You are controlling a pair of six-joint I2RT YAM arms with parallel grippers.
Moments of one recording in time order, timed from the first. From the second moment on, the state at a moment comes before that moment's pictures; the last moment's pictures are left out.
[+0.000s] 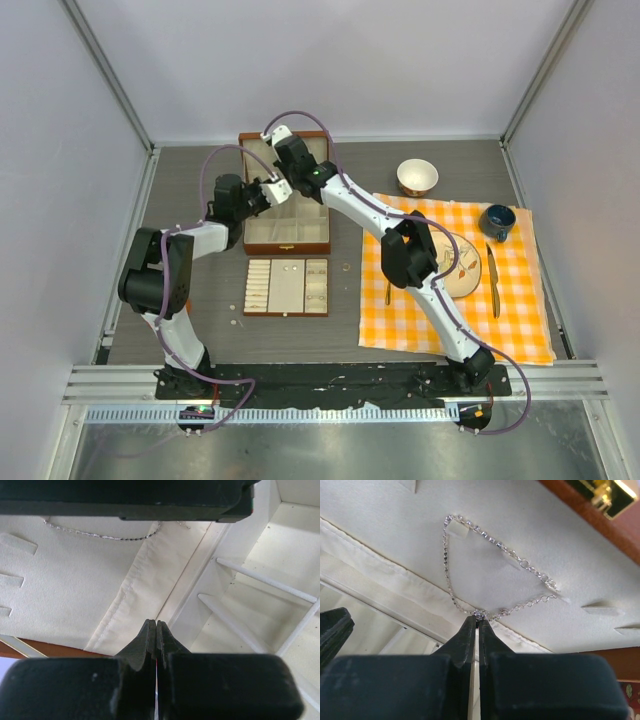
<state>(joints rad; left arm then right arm) -0.22 1.80 0.94 0.53 0.37 0.86 0.73 2.48 2.35 -0.45 0.39 -0.14</state>
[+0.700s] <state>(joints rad) -0.18 1.71 0.97 0.49 0.35 0.60 0.74 2.39 2.26 -0.45 0.38 -0.15</state>
